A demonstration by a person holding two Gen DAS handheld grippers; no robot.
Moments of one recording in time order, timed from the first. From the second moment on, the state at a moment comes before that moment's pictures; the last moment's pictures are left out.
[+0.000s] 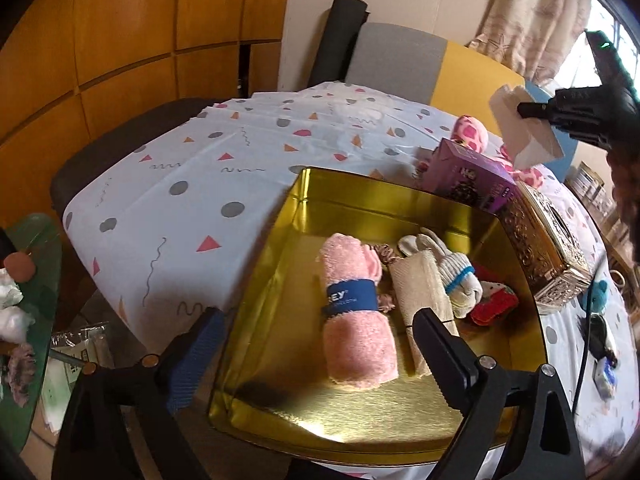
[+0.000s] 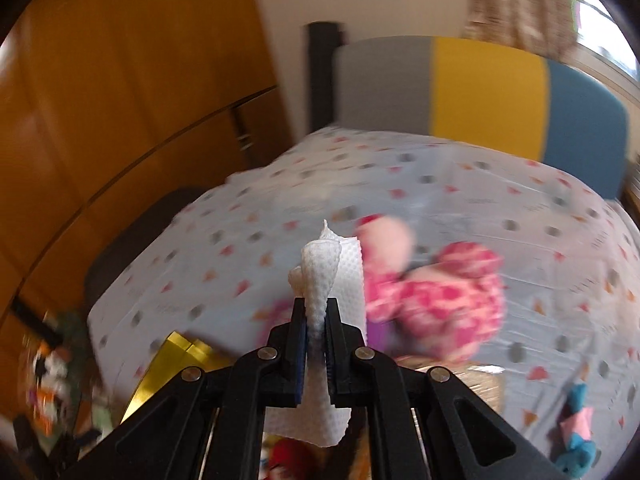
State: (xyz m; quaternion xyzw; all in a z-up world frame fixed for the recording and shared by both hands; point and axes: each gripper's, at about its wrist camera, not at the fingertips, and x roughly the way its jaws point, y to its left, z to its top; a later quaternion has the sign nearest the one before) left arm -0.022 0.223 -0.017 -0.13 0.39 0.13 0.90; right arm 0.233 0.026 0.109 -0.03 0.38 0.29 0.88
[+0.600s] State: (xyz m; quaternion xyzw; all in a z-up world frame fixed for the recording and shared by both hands) left arm -0.034 0.225 -0.015 -0.12 0.38 0.14 0.91; right arm 0.150 0.121 0.013 -0.02 0.46 0.40 0.79
